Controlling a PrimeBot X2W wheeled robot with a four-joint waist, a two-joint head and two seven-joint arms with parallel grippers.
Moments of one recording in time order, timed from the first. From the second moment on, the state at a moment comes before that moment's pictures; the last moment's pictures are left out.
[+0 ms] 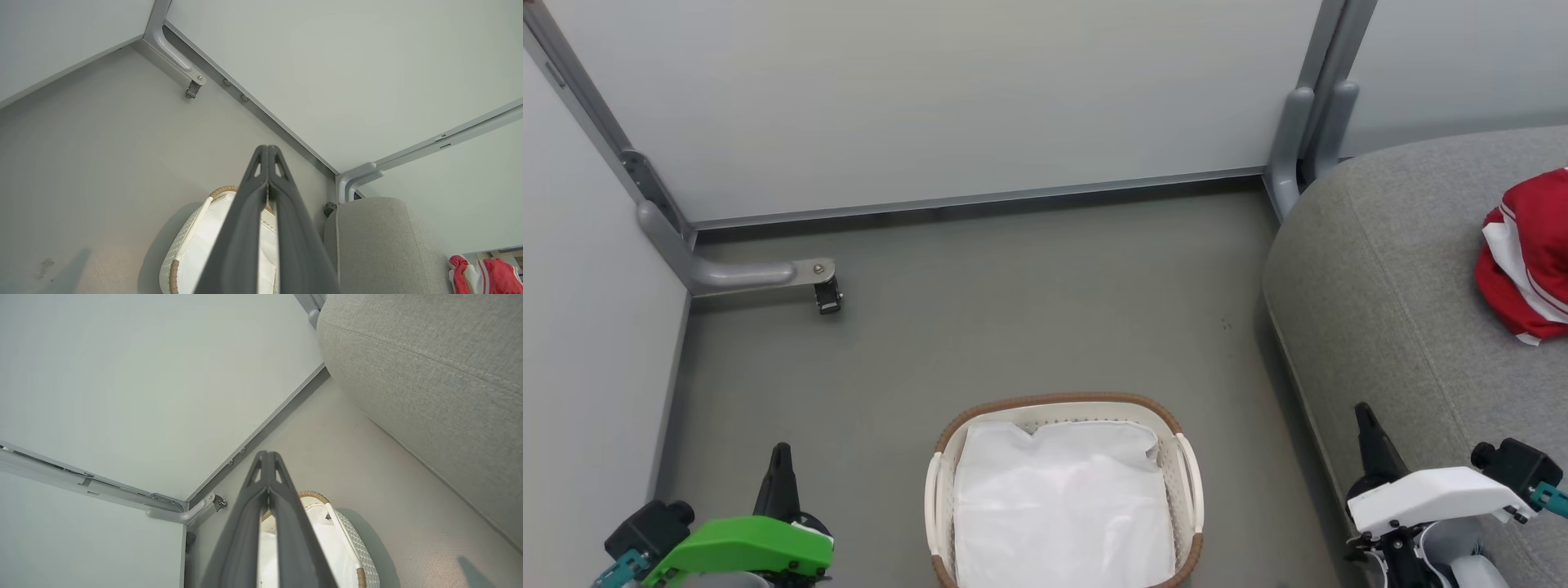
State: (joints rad) left arm -0.04 0.05 -0.01 0.34 -0.89 -0.05 -0.08; right arm -0.09 -0.04 -0.04 0.36 0.88 0.13 -0.08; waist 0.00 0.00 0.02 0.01
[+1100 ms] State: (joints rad) left arm -0.07 0.05 0.05 0.30 -1.24 -0.09 0.01; right arm -0.10 -0.04 -0.08 0.30 1.23 0.13 0.01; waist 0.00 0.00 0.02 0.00
